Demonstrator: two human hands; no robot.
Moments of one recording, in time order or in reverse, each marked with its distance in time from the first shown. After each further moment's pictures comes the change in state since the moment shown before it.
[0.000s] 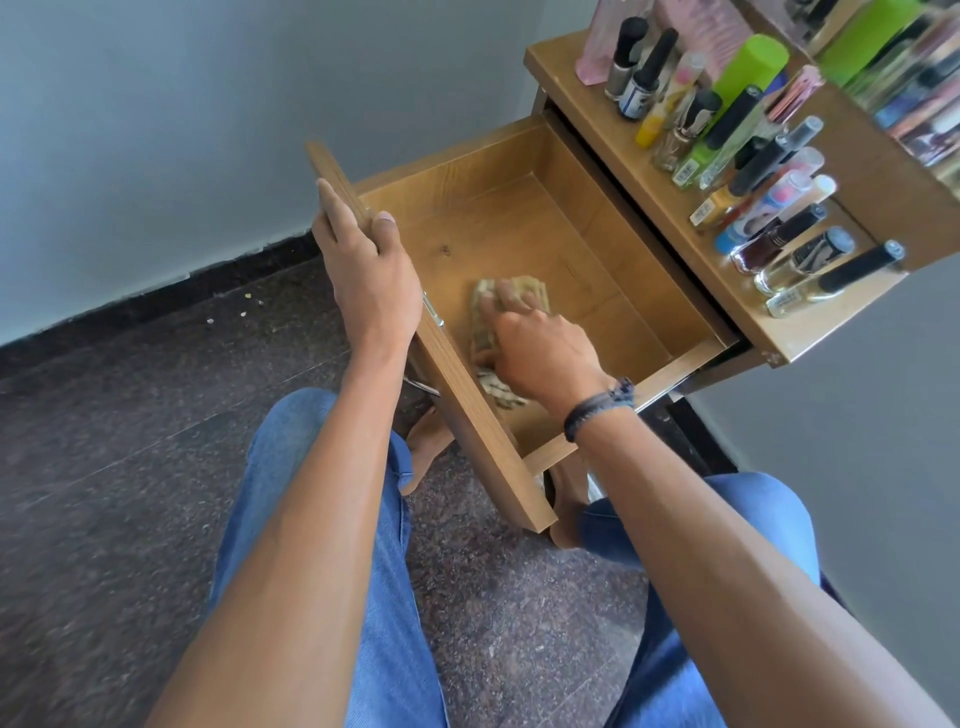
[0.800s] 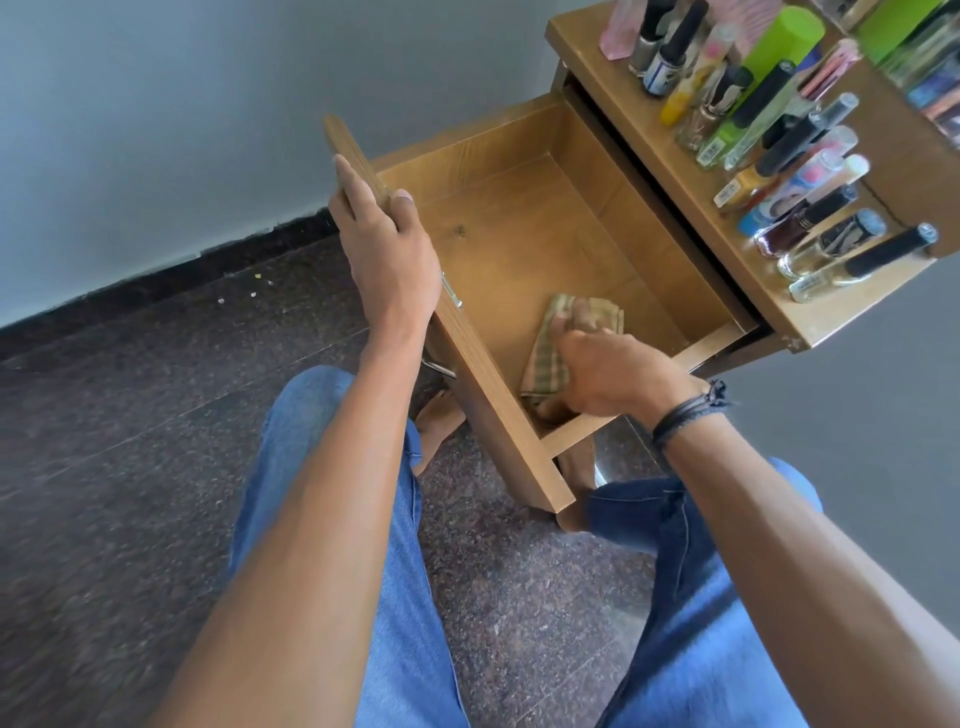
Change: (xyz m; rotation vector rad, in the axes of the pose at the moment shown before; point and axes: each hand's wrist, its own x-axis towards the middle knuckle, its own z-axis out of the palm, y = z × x) left_hand 0.001 -0.002 0.001 -0.013 0.010 0.030; right_hand -0.026 0.035 -0.001 -0.065 -0.331 0.087
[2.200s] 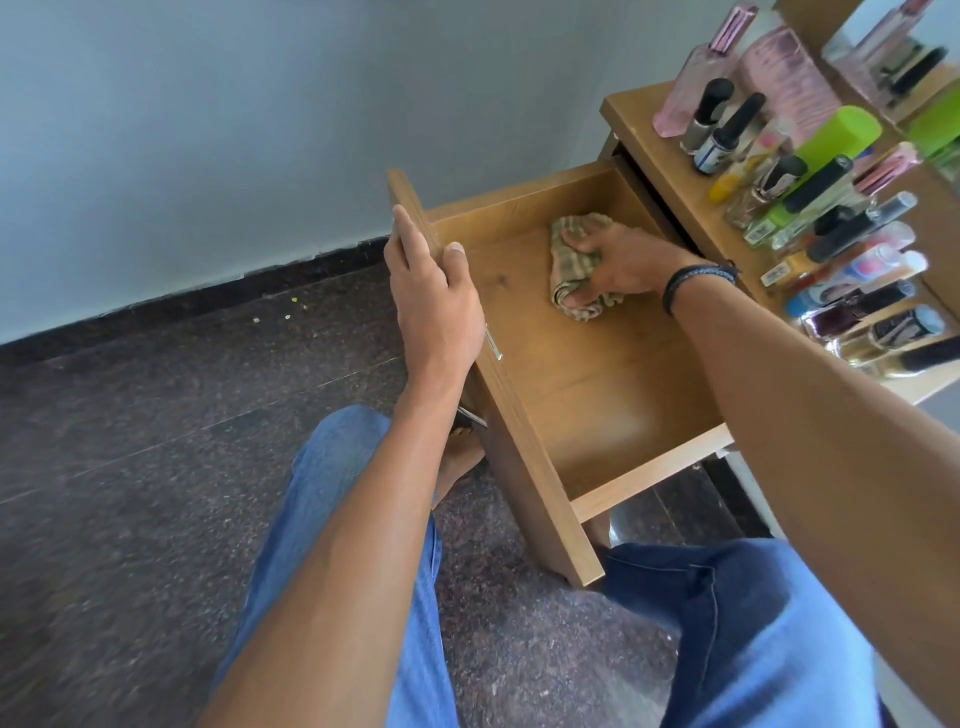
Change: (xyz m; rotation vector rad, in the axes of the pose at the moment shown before) left_hand 0.001 -0.004 0.000 0.025 -0.042 0.007; right_hand 0.111 0.015 -0.119 0.089 0.177 -0.075
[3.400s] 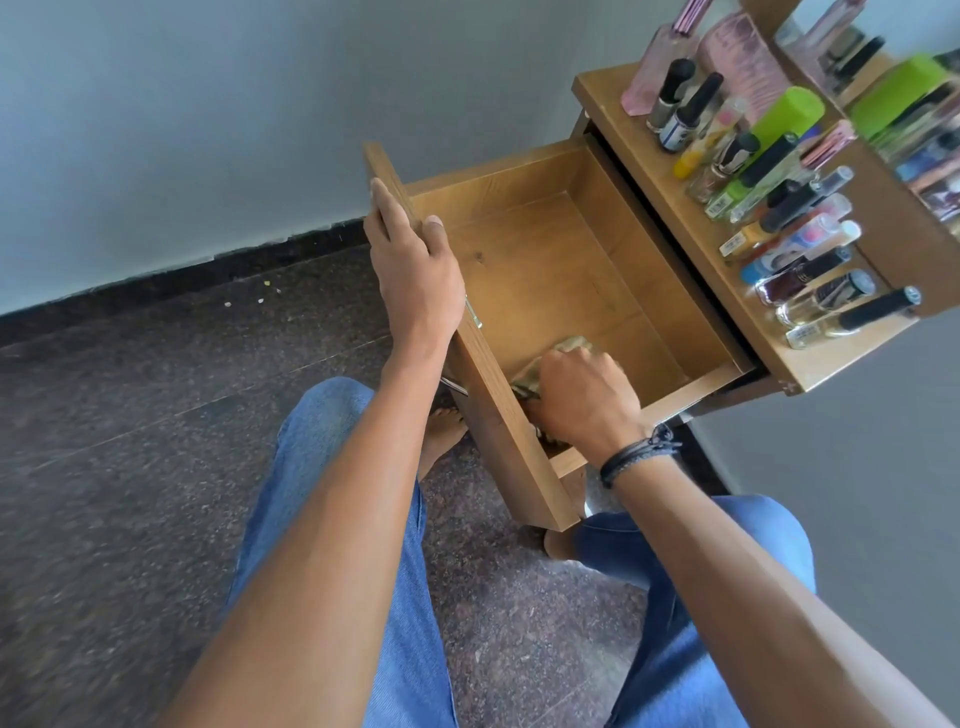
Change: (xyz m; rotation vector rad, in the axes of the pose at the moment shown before) left_hand 0.000 0.002 0.001 0.031 0.022 0.005; right_hand -0.134 -0.056 0.105 -0.154 0.148 0.097
